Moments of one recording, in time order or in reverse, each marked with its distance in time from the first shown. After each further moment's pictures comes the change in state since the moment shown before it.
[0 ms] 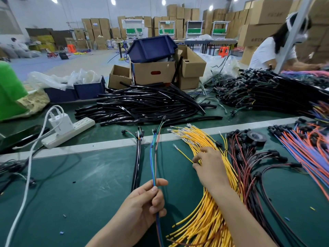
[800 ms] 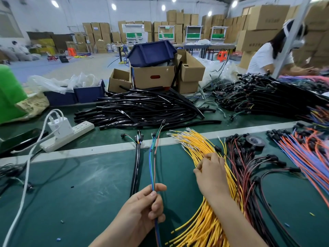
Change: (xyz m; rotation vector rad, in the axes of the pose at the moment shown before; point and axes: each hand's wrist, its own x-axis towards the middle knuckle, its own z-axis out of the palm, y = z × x) left_hand 0.005 -0.003 -0.006 -0.011 -0.004 0.008; right_hand -0.007 0.003 0.004 -0.071 0.067 0.049
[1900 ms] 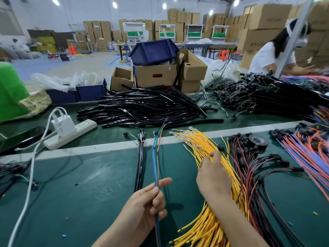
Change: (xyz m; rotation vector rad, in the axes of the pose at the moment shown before) left_hand 0.002 0.002 -0.003 -0.040 0.052 -0.037; right_hand -0.012 -0.018 -0.009 -0.123 -0.039 0.102
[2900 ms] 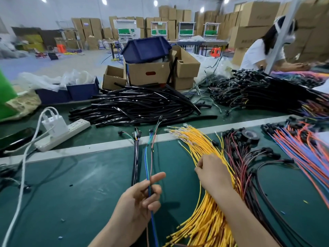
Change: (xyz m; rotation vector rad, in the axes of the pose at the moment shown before) left_hand 0.002 0.007 0.002 -0.126 0.059 -0.025; right_hand 0.002 0.009 -0.012 0.080 -0.110 -0.024
